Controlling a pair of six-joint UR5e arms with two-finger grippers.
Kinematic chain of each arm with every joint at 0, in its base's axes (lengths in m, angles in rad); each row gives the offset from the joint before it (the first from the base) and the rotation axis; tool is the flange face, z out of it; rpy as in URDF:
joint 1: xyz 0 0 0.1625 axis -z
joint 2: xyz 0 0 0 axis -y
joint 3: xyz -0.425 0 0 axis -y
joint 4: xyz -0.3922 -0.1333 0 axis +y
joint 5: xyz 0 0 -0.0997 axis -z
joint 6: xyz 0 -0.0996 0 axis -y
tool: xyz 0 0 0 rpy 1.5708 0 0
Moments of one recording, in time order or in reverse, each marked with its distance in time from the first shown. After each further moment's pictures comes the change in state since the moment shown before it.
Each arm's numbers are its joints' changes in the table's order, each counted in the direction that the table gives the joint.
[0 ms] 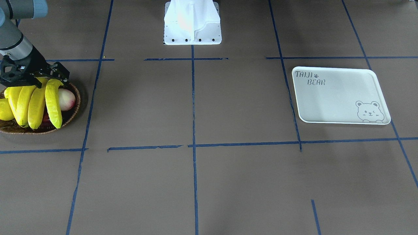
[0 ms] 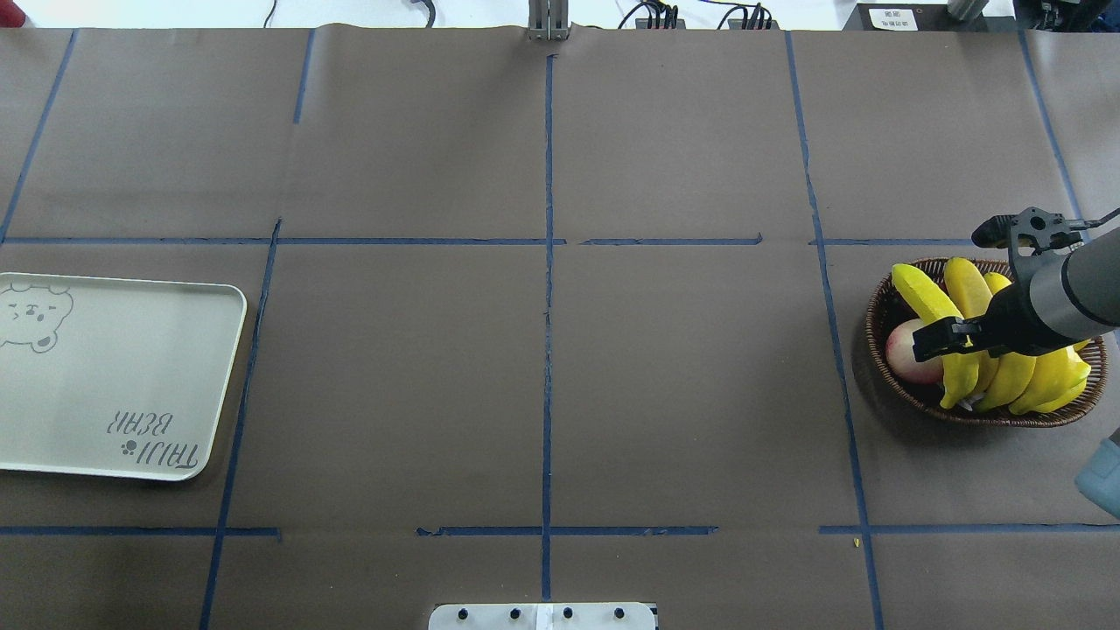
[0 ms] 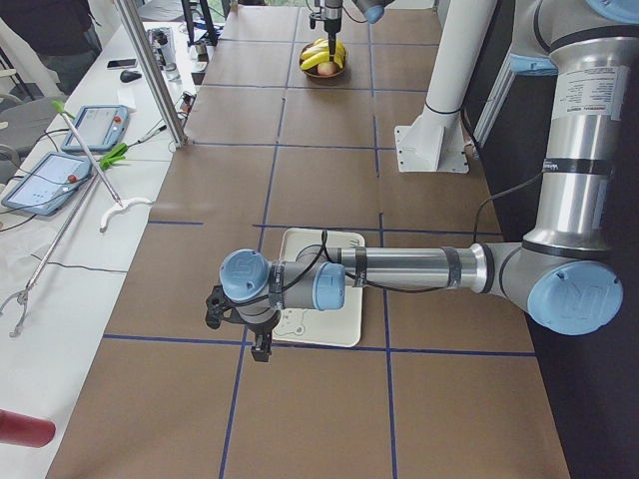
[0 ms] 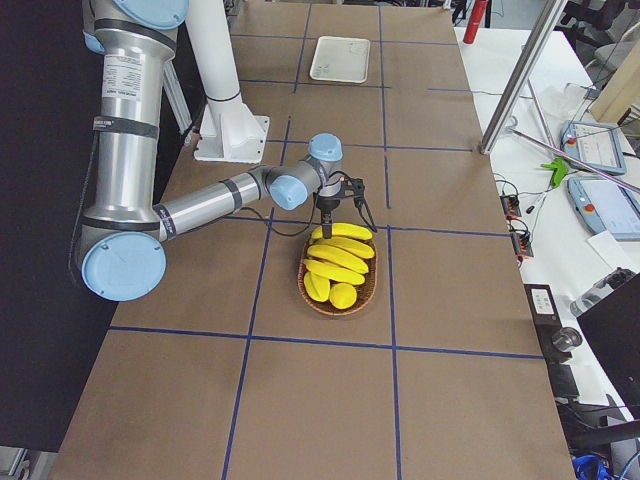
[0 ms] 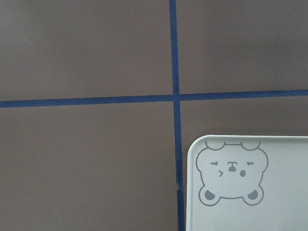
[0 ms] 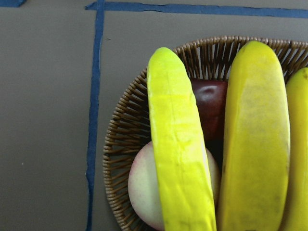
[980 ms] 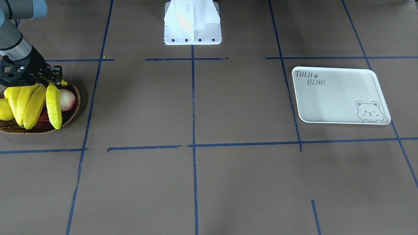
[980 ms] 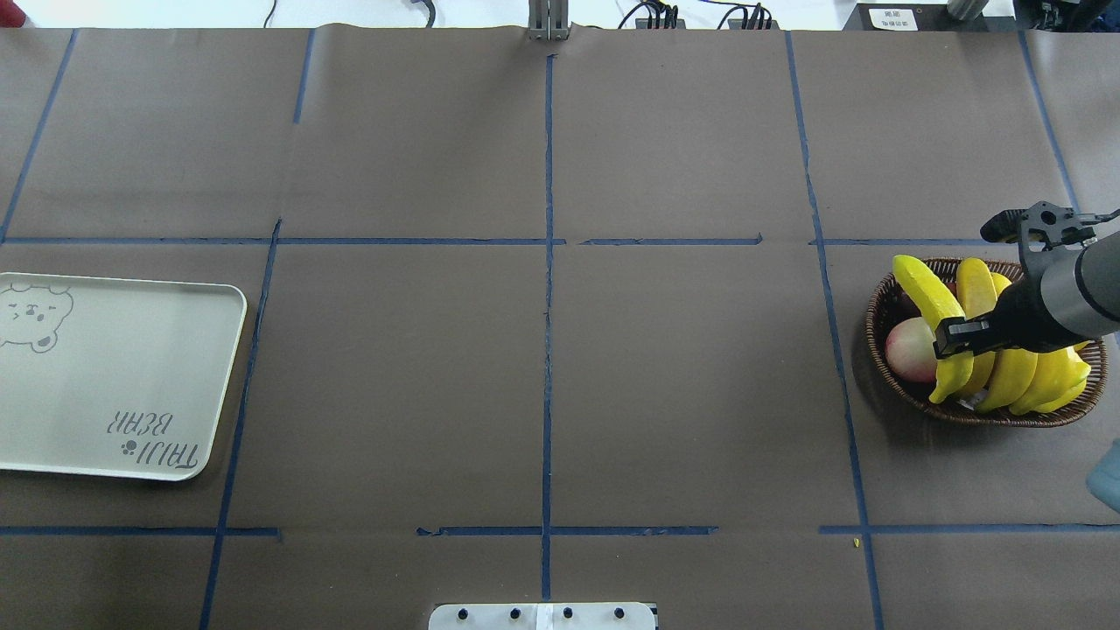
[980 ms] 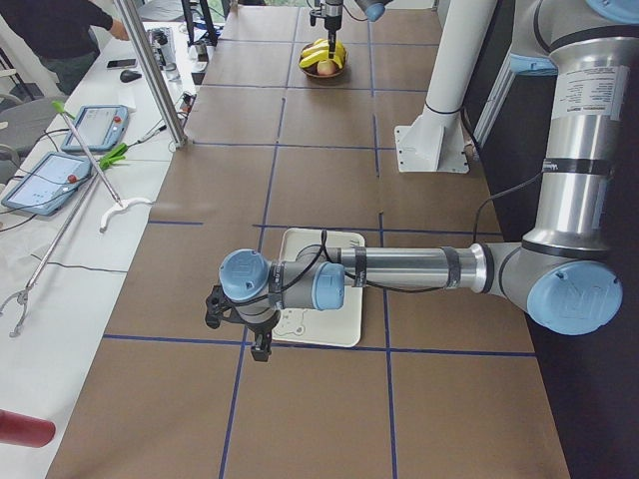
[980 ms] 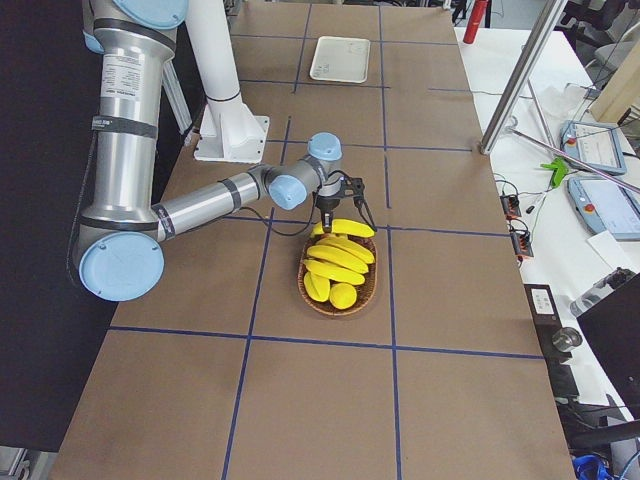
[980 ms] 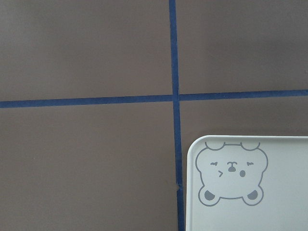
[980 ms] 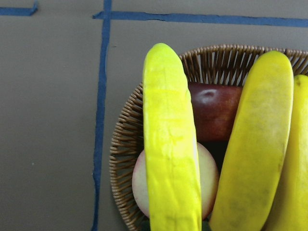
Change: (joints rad) left arm -0.001 -0.002 0.000 0.001 -0.001 0.000; right arm -0.019 -0.012 0.044 -0.003 0.000 -0.005
